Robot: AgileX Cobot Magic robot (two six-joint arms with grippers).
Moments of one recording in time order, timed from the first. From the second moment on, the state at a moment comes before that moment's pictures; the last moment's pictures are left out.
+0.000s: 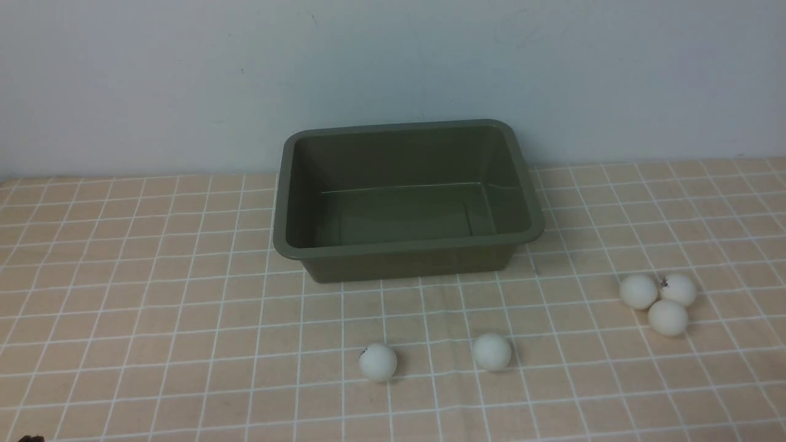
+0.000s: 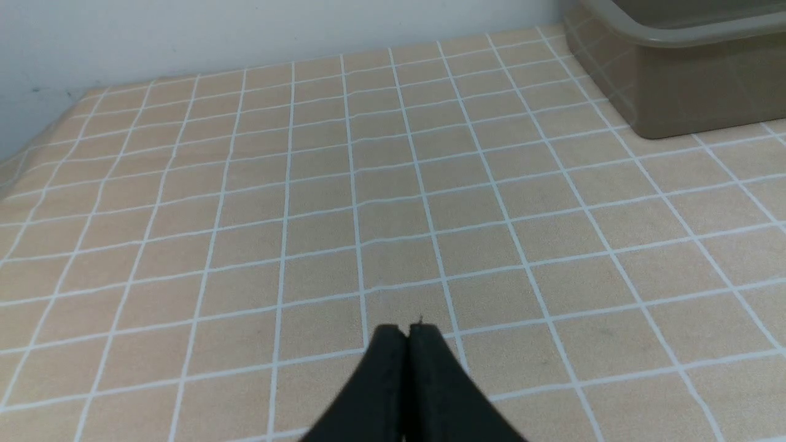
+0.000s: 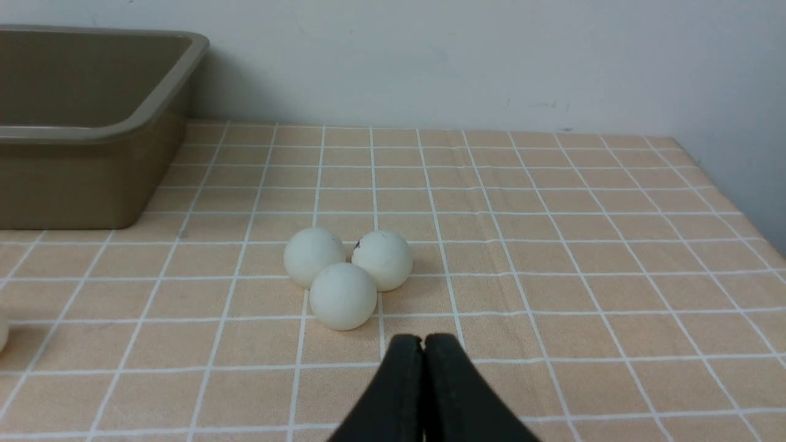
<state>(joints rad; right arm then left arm) -0.06 -0.01 0.03 0.03 0.37 -0.05 0.03 -0.01 0.03 -0.11 0.38 0.19</state>
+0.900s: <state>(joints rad) -0.06 -0.01 0.03 0.27 0.38 0.03 0.03 -0.01 0.03 -0.37 0.38 0.11</state>
